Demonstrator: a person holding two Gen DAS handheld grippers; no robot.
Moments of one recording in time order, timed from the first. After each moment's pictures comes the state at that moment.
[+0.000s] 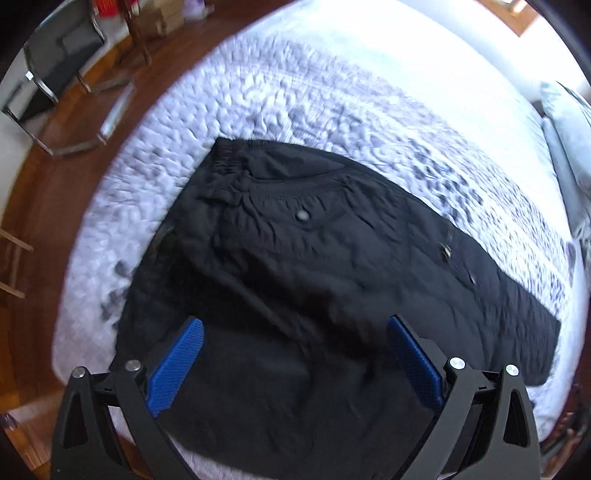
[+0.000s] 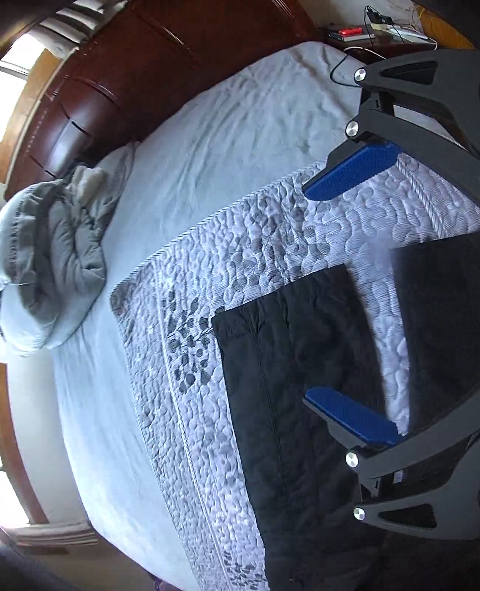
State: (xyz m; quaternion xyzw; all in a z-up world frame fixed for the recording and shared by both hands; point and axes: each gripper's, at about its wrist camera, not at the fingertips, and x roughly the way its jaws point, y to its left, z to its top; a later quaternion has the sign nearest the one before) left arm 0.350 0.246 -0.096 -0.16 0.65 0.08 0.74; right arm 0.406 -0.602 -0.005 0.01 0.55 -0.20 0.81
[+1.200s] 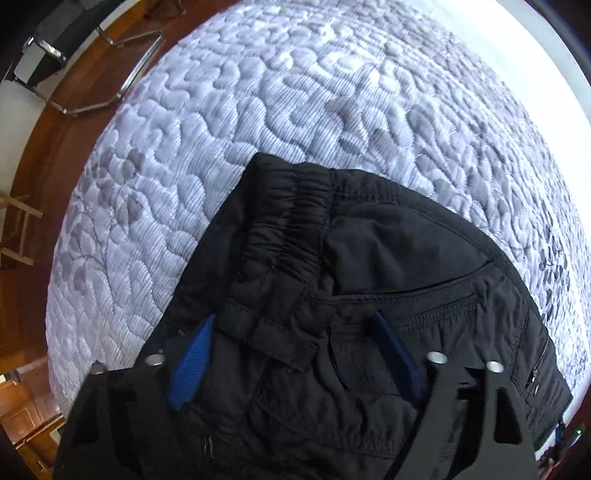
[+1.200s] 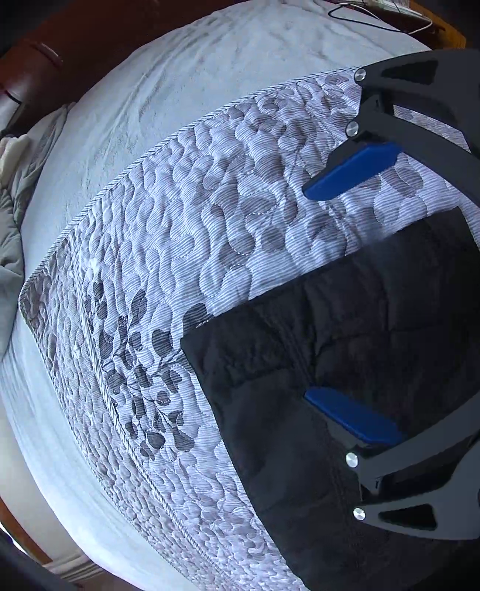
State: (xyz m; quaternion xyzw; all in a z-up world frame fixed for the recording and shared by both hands) left arm 0.449 0.287 -0.192 -0.17 0.69 0.16 0.68; right arm 0.488 -0.644 -0.119 0.05 0.60 -0.19 0.77
